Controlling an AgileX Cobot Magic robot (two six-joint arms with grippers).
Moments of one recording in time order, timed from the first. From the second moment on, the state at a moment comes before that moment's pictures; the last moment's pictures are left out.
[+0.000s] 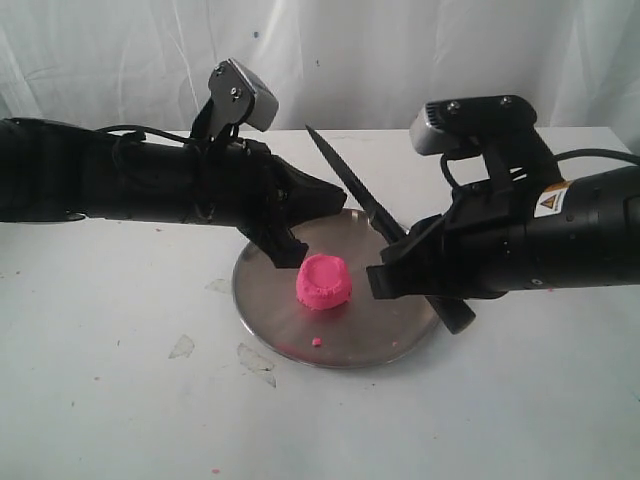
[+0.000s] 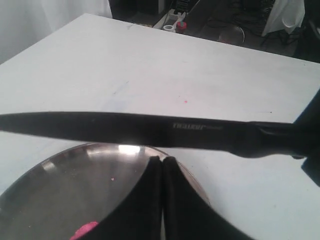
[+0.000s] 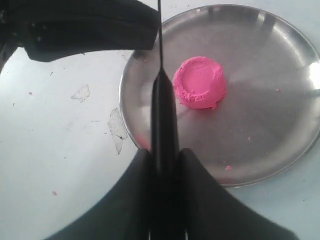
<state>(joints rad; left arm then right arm) -0.40 1.66 -0.99 -1.79 0.66 2.11 0.56 1.21 -0.76 0.42 0.39 -0.28</state>
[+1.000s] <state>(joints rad) -0.40 1.66 -1.03 -1.79 0.60 2.11 0.56 1.22 -0.80 0.47 0.45 -0.28</state>
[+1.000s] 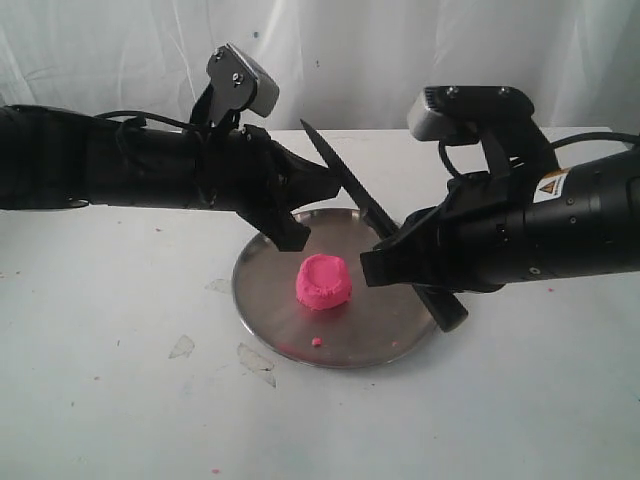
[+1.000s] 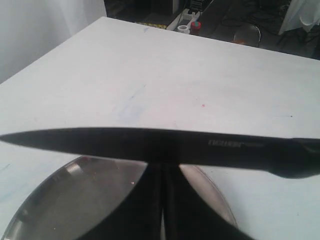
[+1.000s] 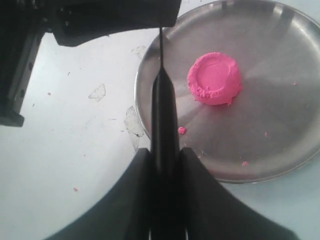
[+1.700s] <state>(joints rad) -0.40 1.66 -1.04 -1.79 0.61 2.11 0.56 1.22 -0.80 0.48 0.47 -0.28</state>
